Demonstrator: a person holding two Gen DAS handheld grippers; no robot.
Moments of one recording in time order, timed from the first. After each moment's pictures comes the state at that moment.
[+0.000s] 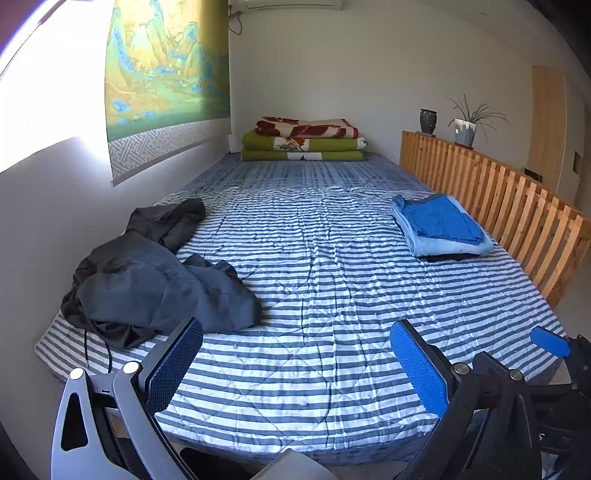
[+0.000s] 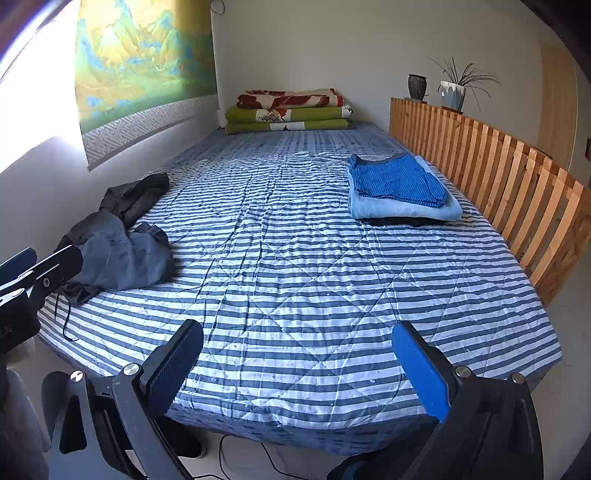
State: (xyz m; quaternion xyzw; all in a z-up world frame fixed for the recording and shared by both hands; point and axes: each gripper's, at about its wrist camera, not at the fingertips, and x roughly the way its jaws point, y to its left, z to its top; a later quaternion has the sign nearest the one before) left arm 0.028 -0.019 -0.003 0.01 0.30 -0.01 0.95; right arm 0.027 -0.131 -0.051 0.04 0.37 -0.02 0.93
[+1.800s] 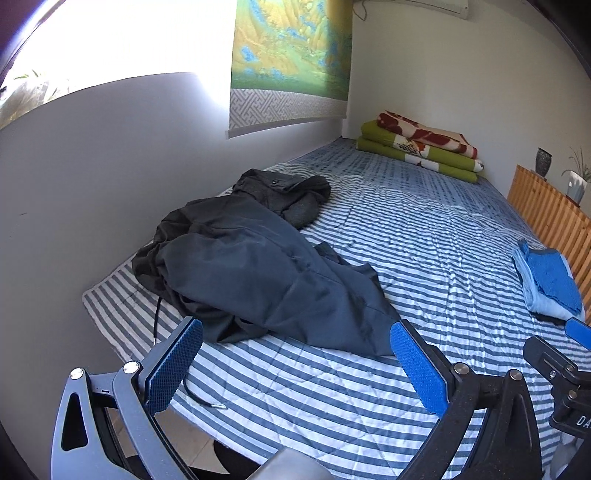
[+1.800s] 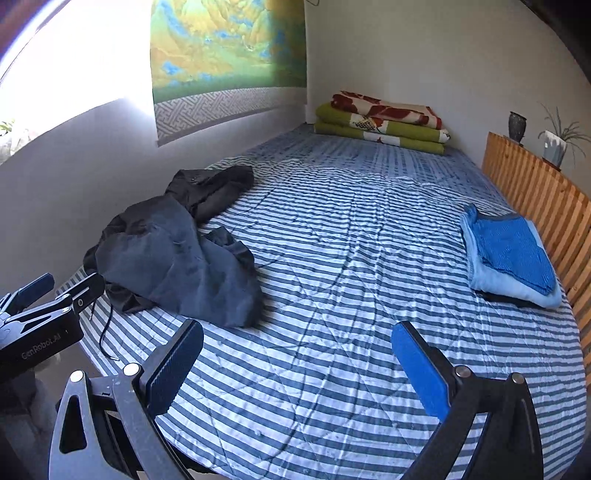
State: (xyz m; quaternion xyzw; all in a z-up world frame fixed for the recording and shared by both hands) left arm 0.092 0.170 -0.039 -0.08 0.31 0.18 0.93; right arm 0.148 0.006 -0.035 -0.03 0.36 0.14 0.92
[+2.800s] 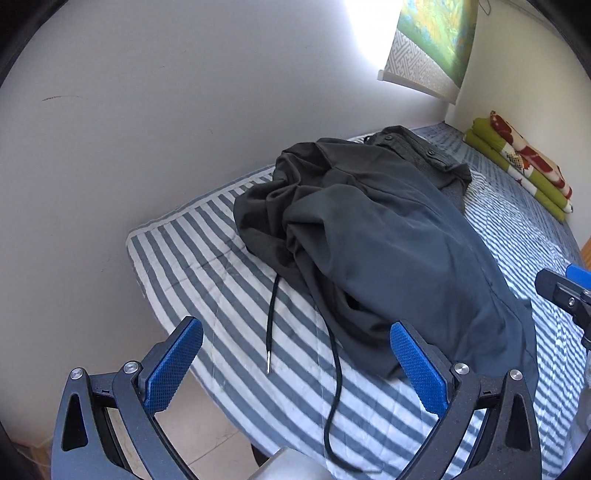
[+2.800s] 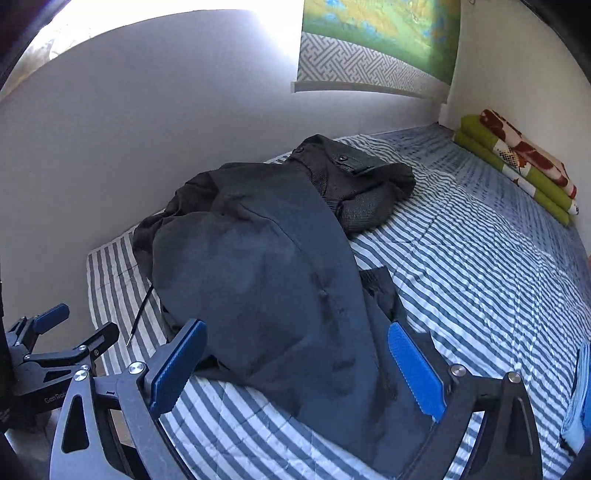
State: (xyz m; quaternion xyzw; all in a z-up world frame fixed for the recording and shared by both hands) left arm 0.110 0.397 -0.136 -0.19 0.37 0.31 0.85; right arm 0.272 0.257 -0.074 -0.15 0.39 0.32 0.85
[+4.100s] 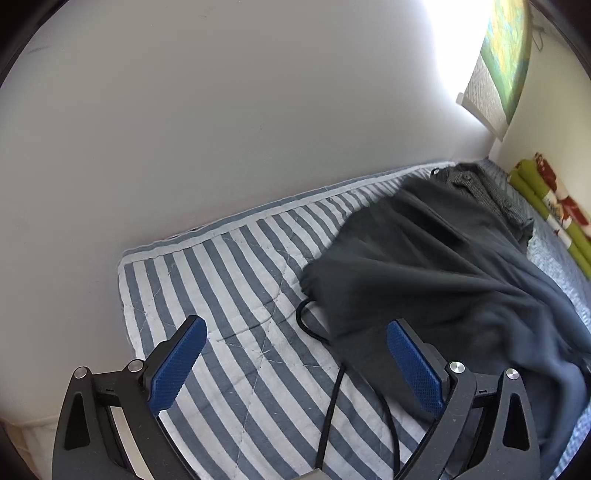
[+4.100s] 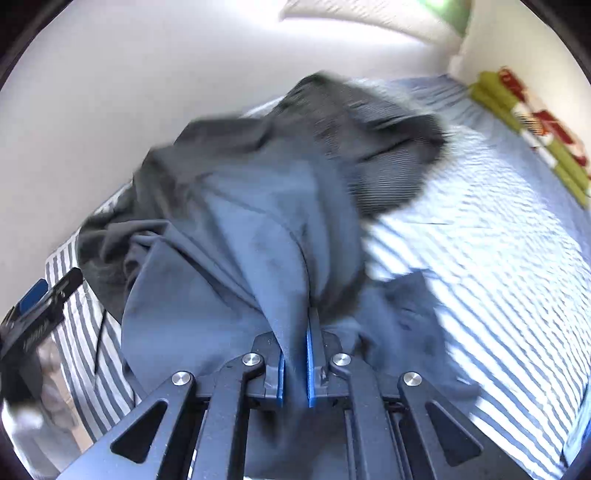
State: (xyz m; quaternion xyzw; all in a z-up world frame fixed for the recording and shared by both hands) left arm 0.149 0.504 -0.181 -0.24 0.33 0.38 0.83; right arm 0.344 0.286 -0.115 -0.15 0.46 0.27 0.83
